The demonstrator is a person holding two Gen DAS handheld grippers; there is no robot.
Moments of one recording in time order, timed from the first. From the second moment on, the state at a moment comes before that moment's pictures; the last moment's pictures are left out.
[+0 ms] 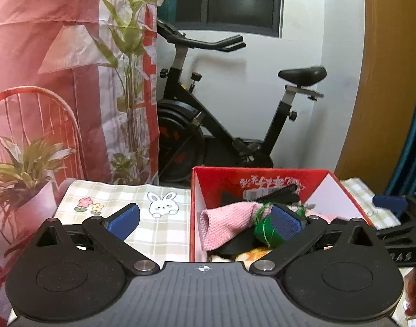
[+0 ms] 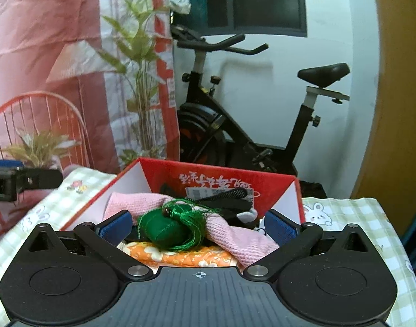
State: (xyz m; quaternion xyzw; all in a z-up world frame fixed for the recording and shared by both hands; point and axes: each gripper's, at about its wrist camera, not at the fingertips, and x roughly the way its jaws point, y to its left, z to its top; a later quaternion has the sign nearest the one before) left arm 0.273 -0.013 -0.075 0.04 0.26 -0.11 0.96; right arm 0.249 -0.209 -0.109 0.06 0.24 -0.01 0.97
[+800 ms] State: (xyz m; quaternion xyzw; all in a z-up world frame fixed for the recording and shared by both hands) left arm 0.138 -0.009 0.007 0.06 0.17 -0.08 0.98; right arm 0.118 -0.200 -0.009 0.09 0.18 -0.06 0.98
